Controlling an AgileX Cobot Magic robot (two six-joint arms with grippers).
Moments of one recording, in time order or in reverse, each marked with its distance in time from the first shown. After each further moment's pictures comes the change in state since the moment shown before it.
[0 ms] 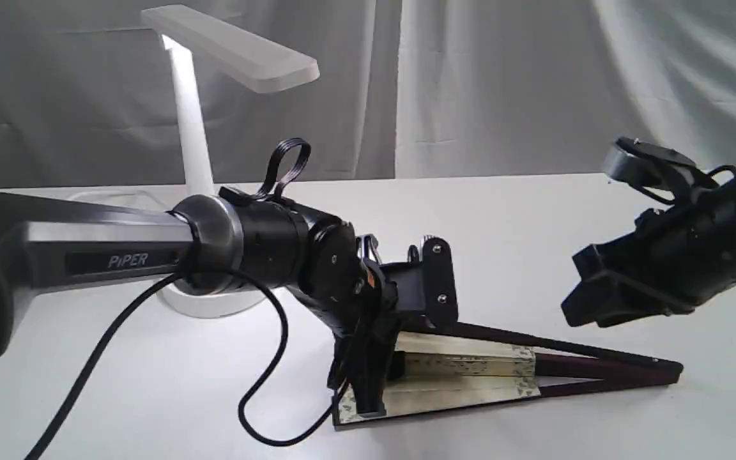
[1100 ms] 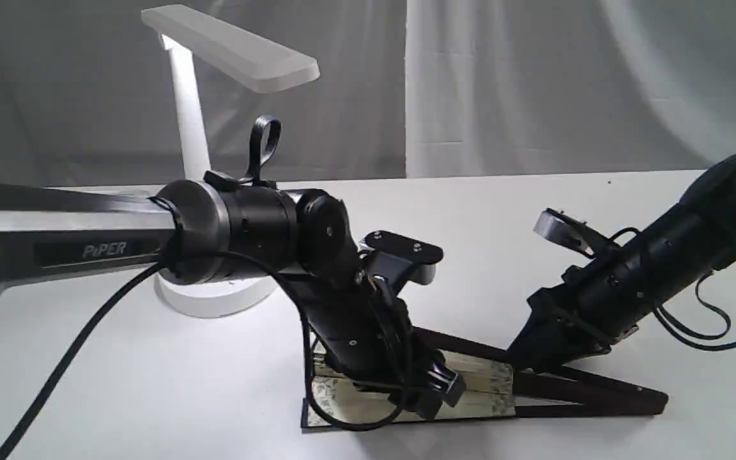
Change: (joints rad) left arm 0.000 -0.048 0.008 -0.281 0.233 -0.722; right arm 0.000 0.475 -0.269 0.127 0.156 -0.231
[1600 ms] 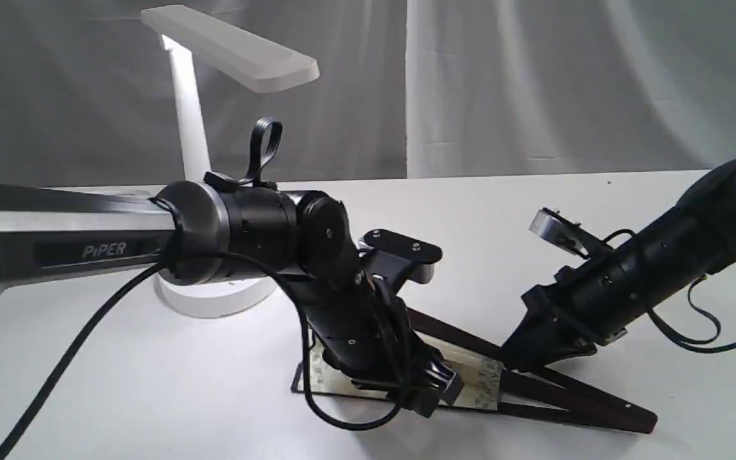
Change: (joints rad) left arm 0.000 0.002 0.004 0.019 -0.012 -0.004; right arm 0.000 0.014 0.000 0.062 0.022 -0.030
